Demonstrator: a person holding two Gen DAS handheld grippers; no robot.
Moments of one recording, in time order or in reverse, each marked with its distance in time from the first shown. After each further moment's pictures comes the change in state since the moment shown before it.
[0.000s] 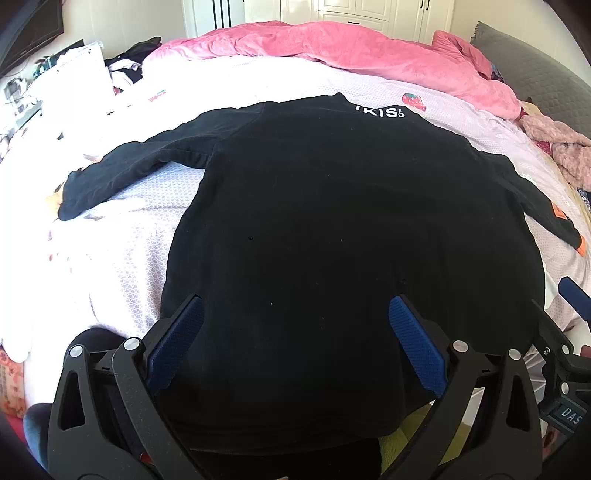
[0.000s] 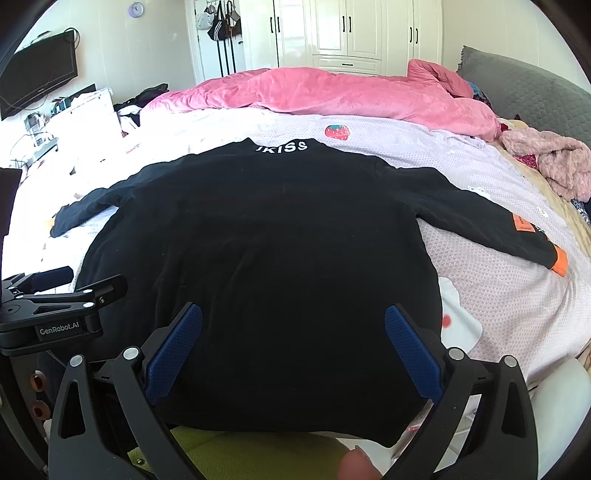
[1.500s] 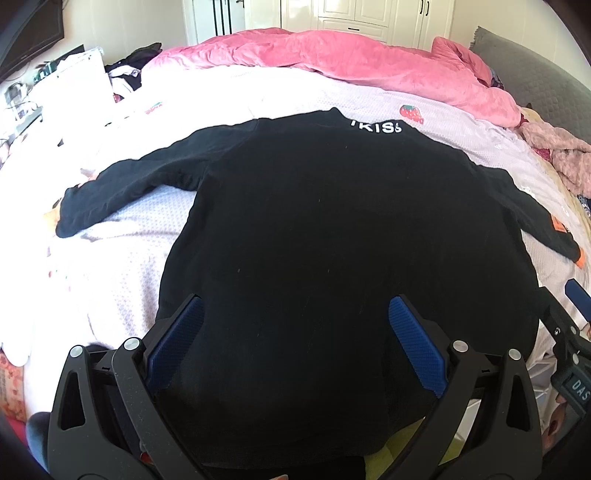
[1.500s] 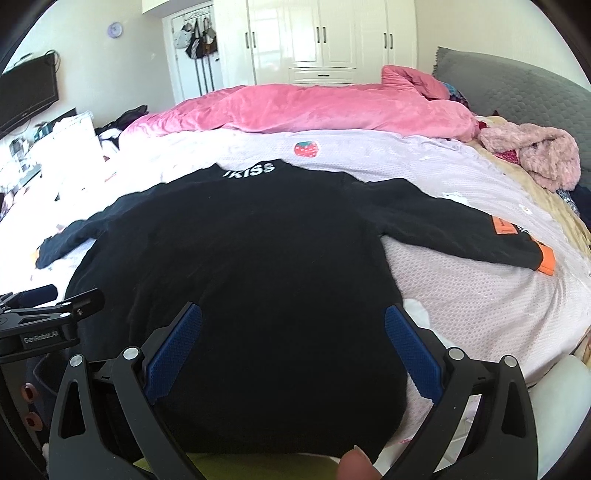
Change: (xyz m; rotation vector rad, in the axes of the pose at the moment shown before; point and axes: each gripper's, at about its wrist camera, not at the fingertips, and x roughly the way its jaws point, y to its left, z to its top) left arm -0.001 -0.012 0.022 -0.004 -0.027 0.001; right arm 0.001 -0.035 0.015 0.083 -0.066 -0.057
